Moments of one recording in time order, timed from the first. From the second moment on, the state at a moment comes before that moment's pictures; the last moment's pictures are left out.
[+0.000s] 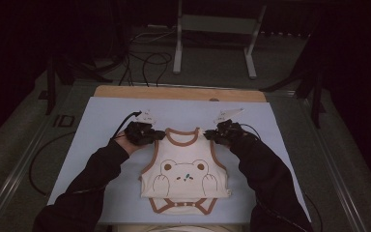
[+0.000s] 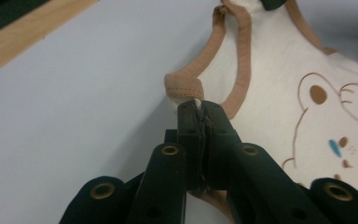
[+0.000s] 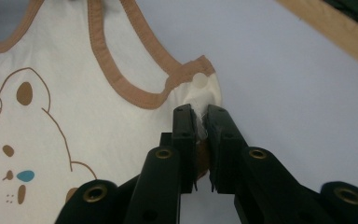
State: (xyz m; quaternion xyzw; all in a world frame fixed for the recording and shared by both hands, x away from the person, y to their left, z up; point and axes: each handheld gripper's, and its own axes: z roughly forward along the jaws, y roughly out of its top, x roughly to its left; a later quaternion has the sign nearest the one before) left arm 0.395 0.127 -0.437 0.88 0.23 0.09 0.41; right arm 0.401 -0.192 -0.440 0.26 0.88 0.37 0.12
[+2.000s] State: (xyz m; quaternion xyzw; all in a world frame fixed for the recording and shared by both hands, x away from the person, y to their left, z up) left arm 0.389 0.127 -0.356 0.85 0.20 0.17 0.46; right arm 0.388 -0.198 -0.352 0.22 0.85 0.44 0.21
